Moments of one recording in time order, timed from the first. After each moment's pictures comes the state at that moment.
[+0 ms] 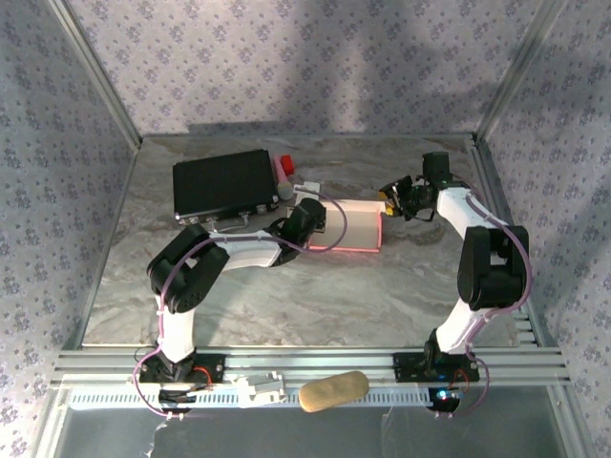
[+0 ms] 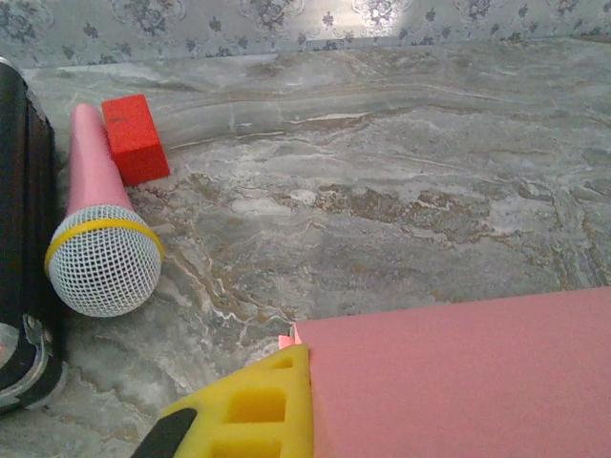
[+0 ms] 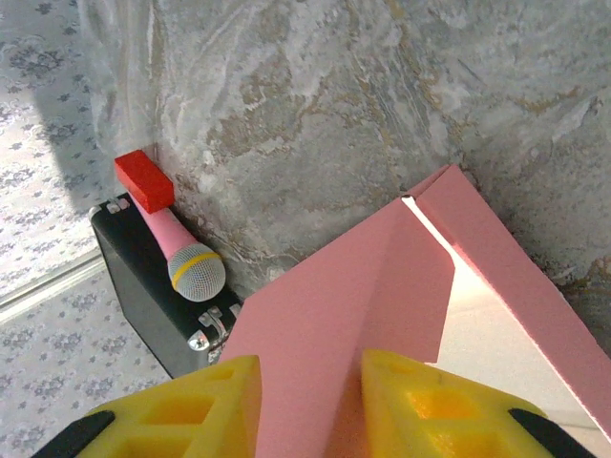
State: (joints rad) left arm -0.85 1.91 1.09 0.33 -0.51 -0.38; right arm 0.02 1.72 1.18 -0.43 -0.59 1.10
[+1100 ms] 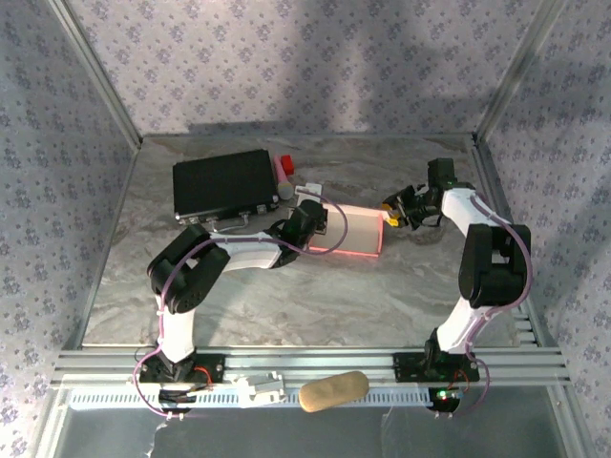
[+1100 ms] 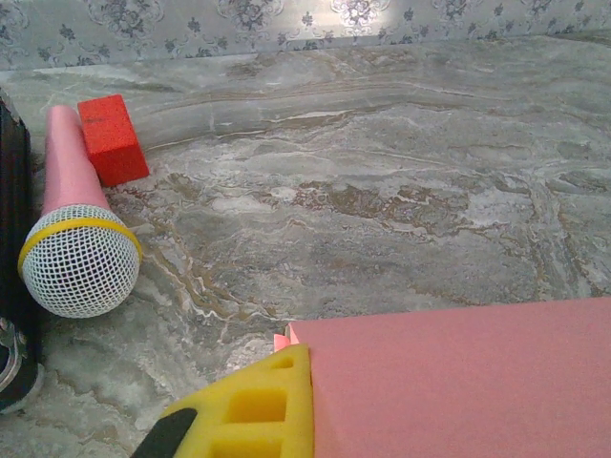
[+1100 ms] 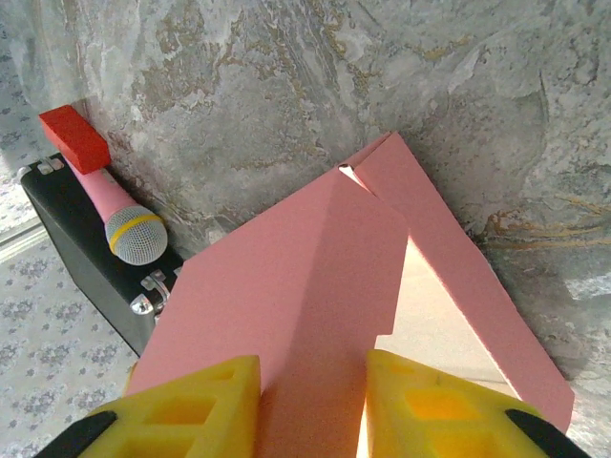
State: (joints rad) left arm -0.86 1.91 1.08 0.36 -0.49 -0.36; right arm -0.03 1.74 1.19 -0.59 -0.65 0.92
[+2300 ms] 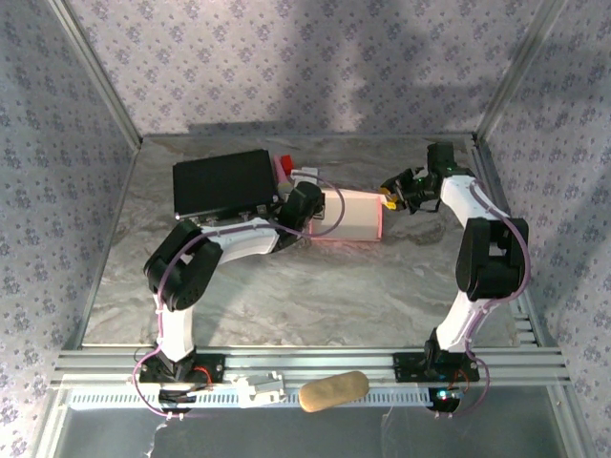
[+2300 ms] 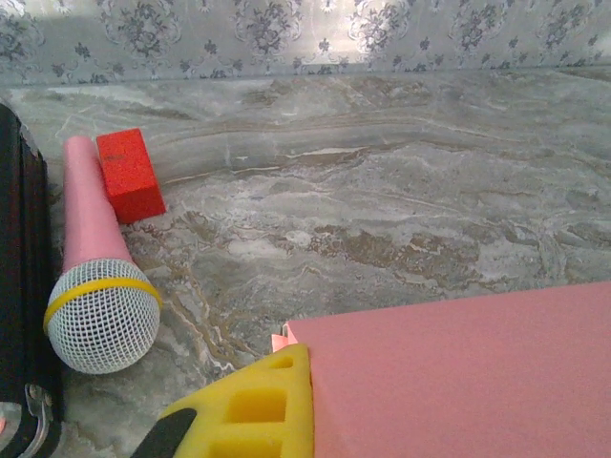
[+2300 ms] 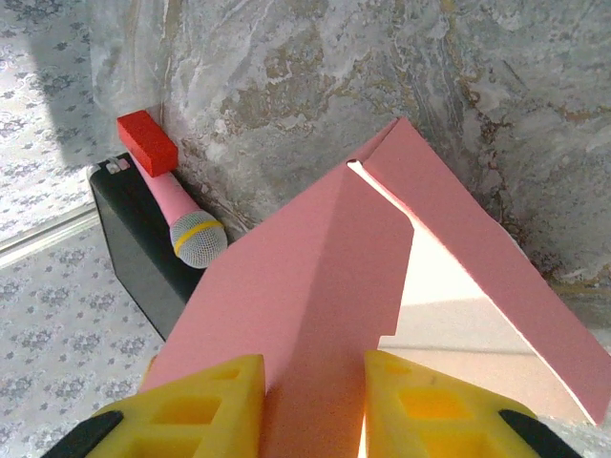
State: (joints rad) left arm -0.80 1.90 1.22 0.20 -0.43 -0.39; right arm -0.01 1.79 1.33 -0.61 -0.68 0.93
